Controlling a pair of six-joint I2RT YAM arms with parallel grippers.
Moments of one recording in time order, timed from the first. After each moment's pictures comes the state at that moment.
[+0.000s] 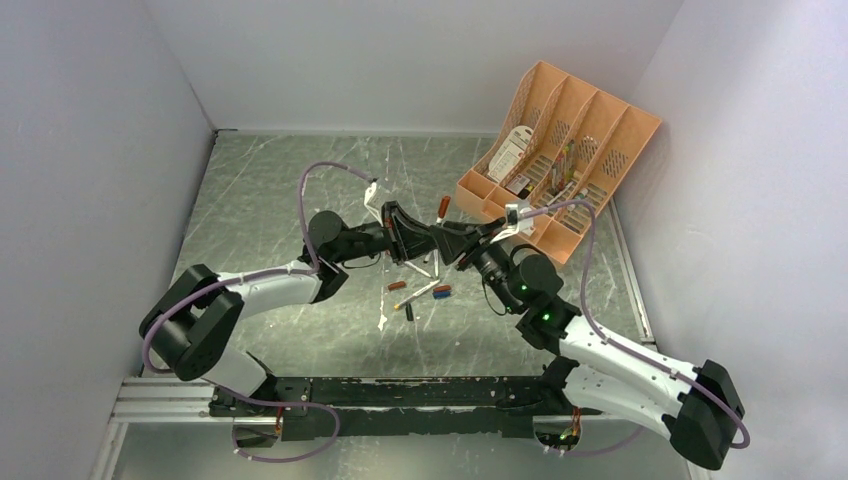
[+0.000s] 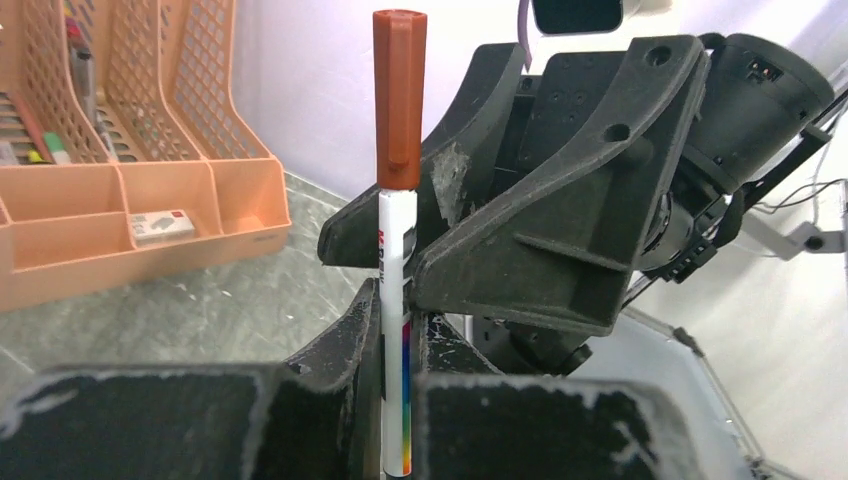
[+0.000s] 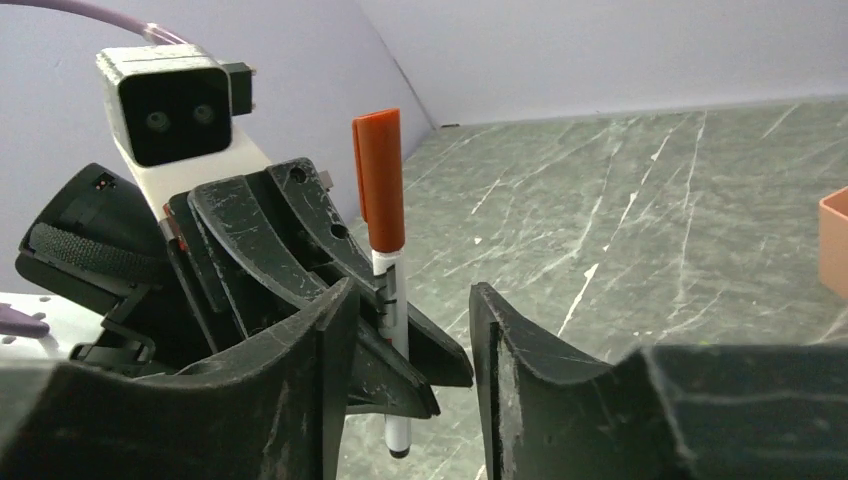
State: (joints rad) left arm -0.71 1.52 0.70 1.12 0.67 -0.69; right arm 0.85 0.88 0.50 0.58 0.22 0.48
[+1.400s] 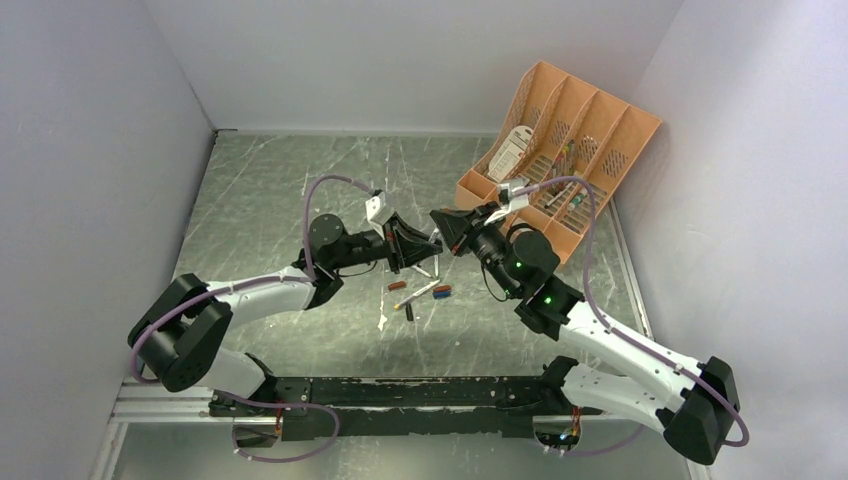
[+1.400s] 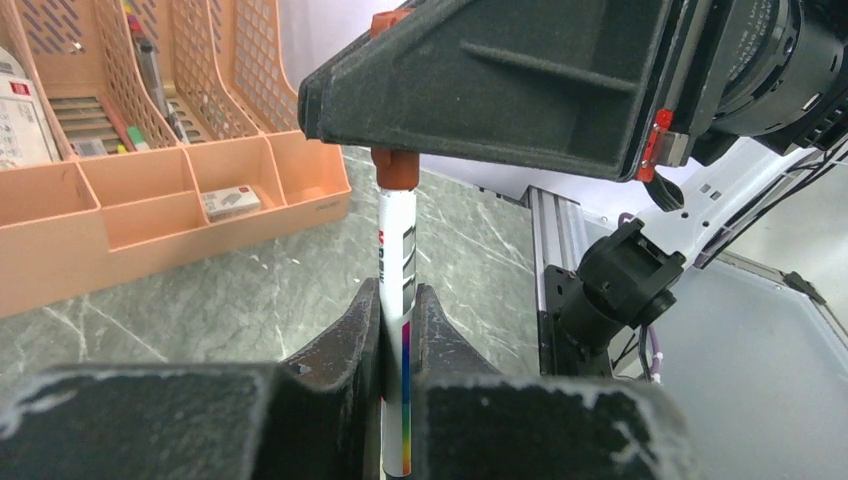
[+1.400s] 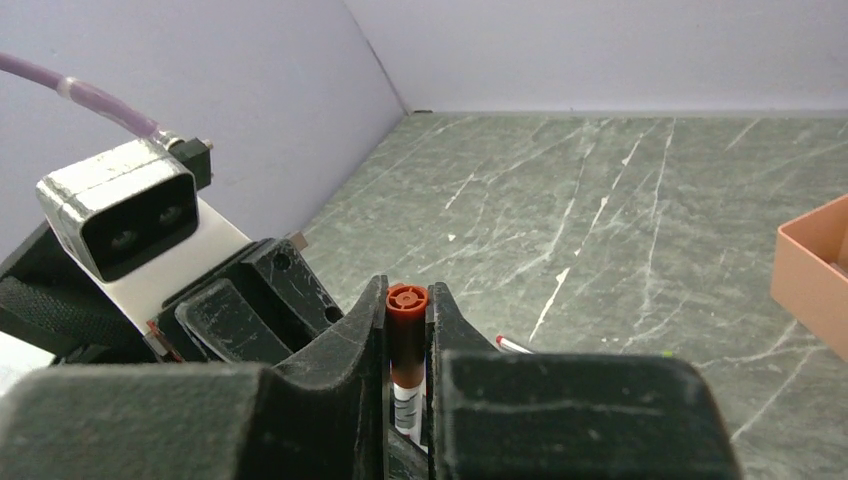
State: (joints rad) left arm -0.72 1.43 0.66 0.97 0.65 -0.39; right arm 0.82 0.93 0.68 0.36 0.20 0.41
